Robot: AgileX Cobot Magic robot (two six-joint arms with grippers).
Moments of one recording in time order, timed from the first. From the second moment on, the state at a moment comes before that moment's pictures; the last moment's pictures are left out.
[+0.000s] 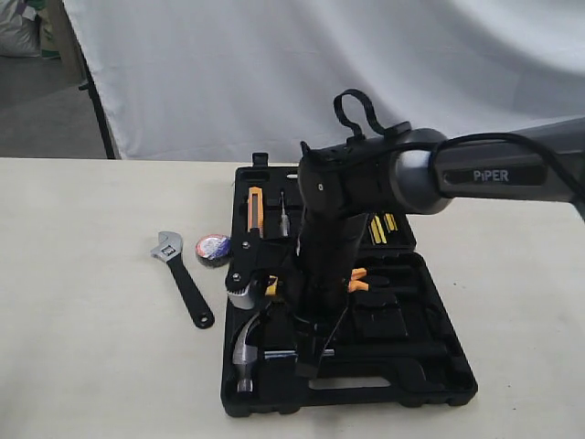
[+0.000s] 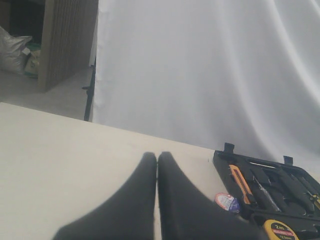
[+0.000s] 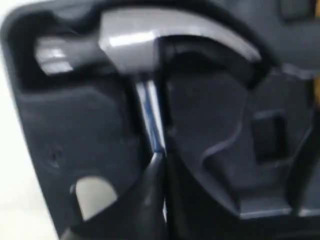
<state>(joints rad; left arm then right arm) 0.13 0.00 -0.01 0.02 0.10 -0.31 0.78 2.10 -1.44 0.11 0.96 -0.86</state>
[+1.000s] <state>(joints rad) 0.13 0.00 -0.01 0.02 0.10 -0.31 0.74 2.03 -1.53 0.36 0.90 -0.85</state>
